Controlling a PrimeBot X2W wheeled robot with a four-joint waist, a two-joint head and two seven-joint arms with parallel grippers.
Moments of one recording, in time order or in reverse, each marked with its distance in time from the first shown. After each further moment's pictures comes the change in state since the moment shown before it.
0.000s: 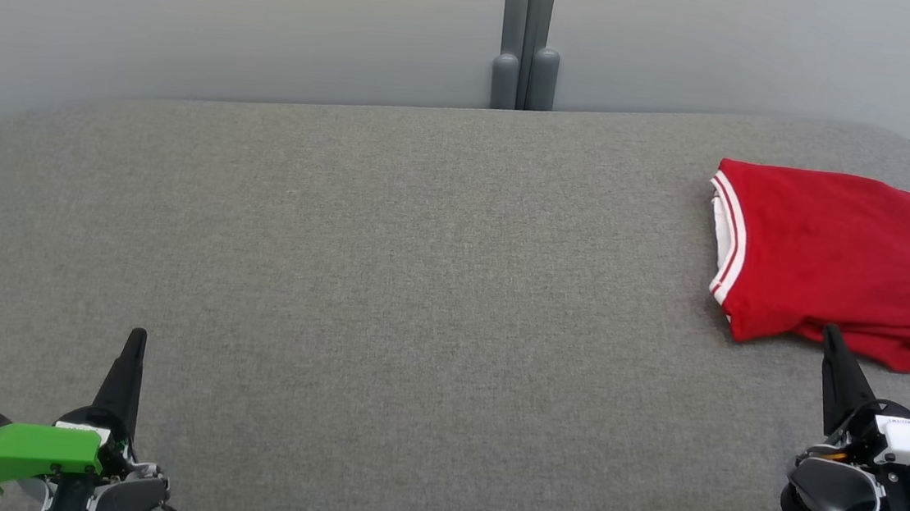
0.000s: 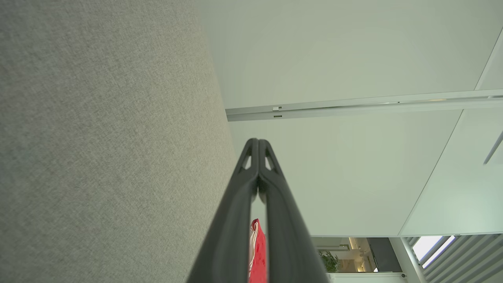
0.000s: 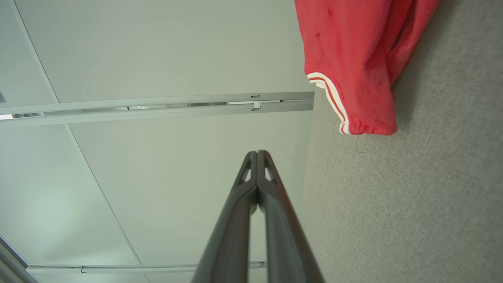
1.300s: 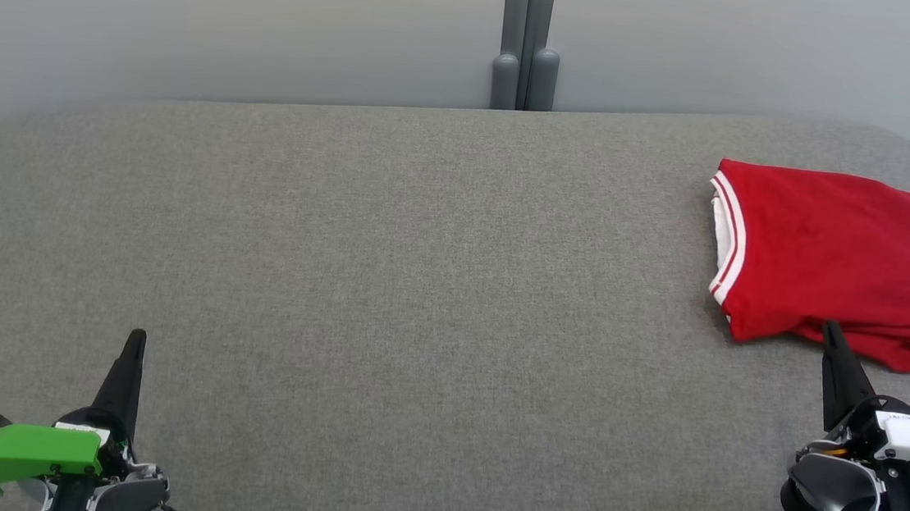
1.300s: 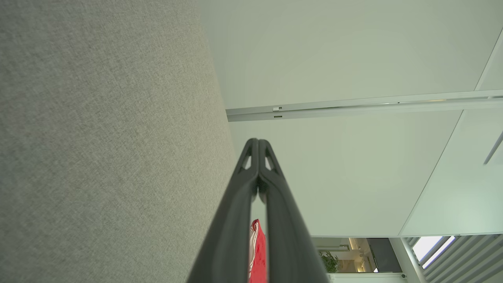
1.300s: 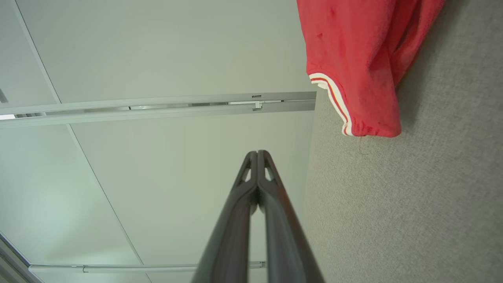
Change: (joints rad) left arm -0.003 0.000 0.001 0.012 0.000 -0.008 0.001; right arm -0.016 0.000 -0.004 0.022 0.000 0.008 0.009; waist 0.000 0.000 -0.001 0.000
